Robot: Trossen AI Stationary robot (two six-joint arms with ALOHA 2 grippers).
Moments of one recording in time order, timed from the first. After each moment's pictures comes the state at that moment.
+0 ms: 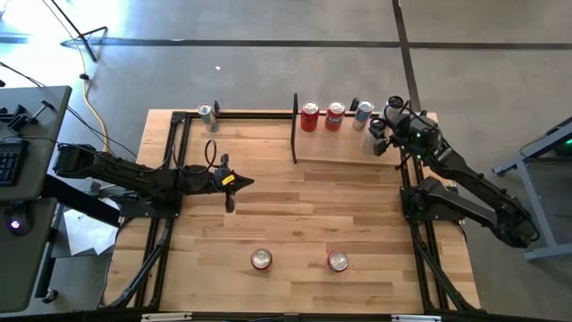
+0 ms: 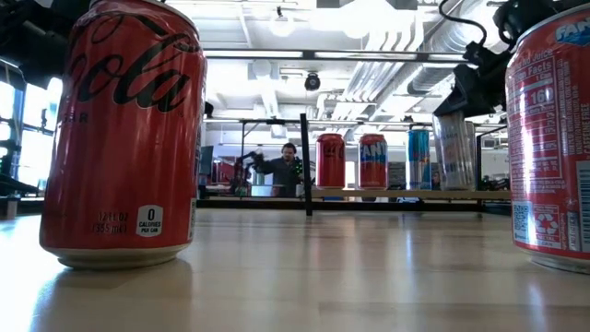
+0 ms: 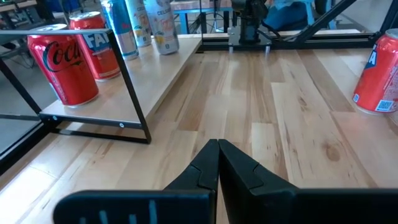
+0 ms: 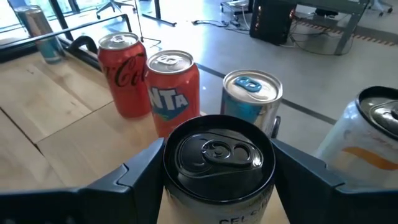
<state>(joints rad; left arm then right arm) -0.04 1.00 0.23 0.52 -0.24 0.02 -0.86 0.58 0.43 -0.21 0.02 0.00</state>
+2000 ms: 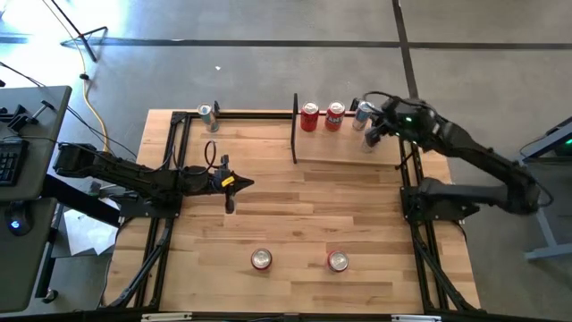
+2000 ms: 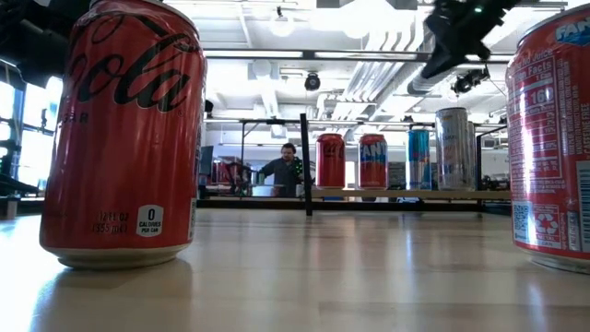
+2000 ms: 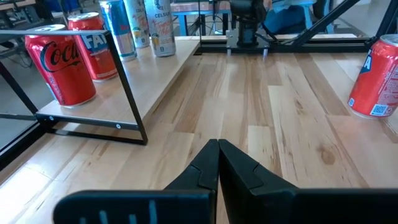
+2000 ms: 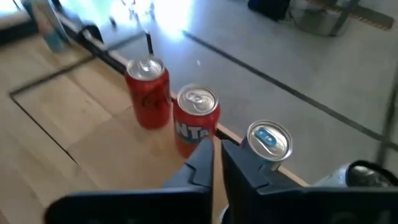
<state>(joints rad) -0.05 1.00 0.23 0.53 -0.25 0.00 -0.57 0.88 0.95 -0.62 0.31 0.10</state>
